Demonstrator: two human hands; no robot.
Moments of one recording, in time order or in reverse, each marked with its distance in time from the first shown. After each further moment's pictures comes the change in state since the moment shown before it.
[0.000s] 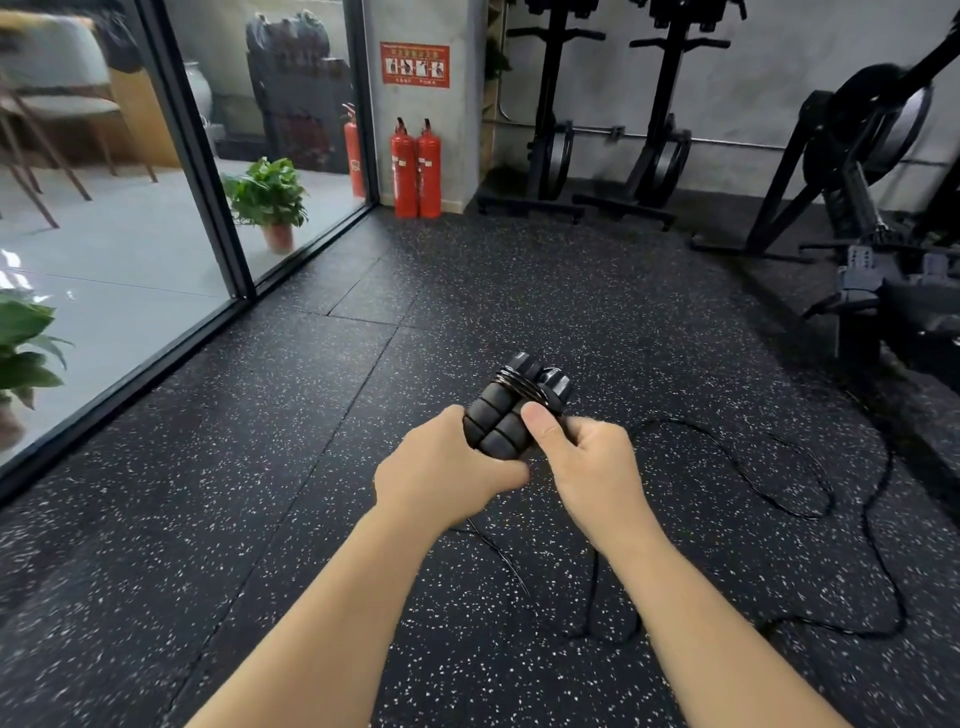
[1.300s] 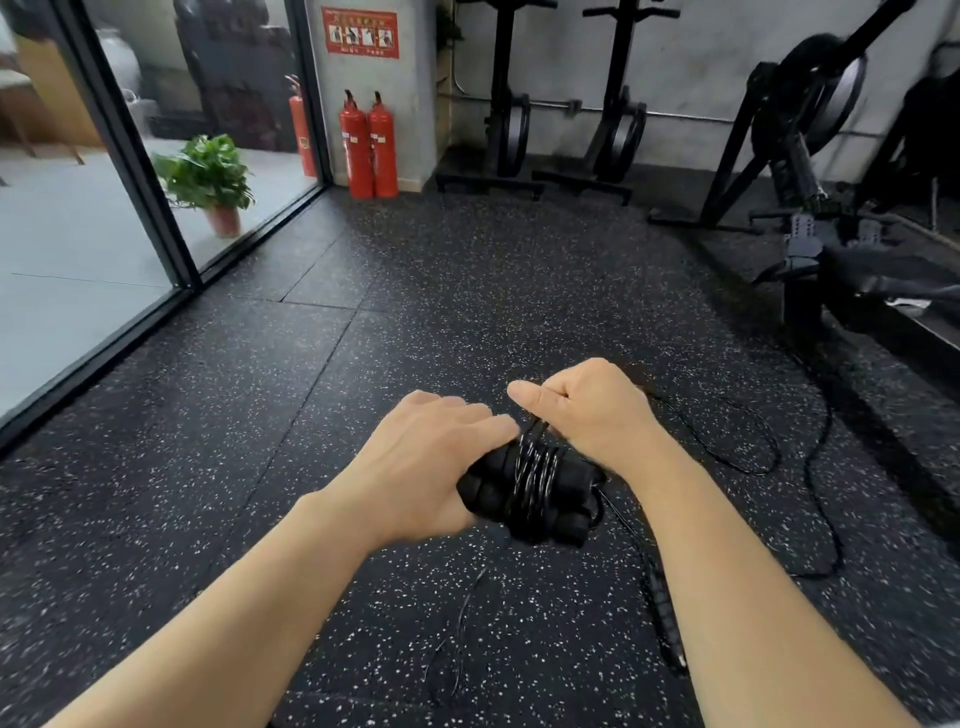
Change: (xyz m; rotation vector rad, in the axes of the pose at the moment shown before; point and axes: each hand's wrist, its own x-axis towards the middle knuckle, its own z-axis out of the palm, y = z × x) left_hand -0.004 0.000 0.009 0.307 0.055 1.039; right_hand 0.022 0.004 -0.060 -0.513 -0.212 -0.146
